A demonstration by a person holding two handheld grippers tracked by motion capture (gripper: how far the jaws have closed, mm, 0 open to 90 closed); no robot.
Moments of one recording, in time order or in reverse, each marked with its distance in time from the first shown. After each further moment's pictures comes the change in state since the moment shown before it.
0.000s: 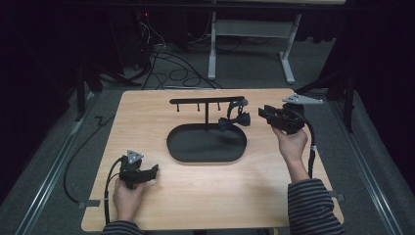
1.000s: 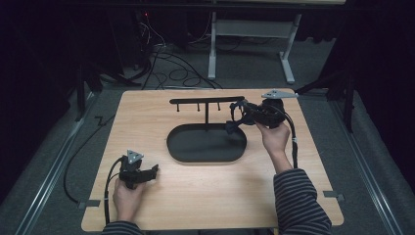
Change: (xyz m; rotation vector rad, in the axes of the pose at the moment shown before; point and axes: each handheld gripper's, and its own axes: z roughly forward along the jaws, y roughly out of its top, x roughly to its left) left arm 0.000 0.000 0.000 0.000 0.000 0.000; right arm 0.020 0.010 0.048 0.040 0.021 -0.039
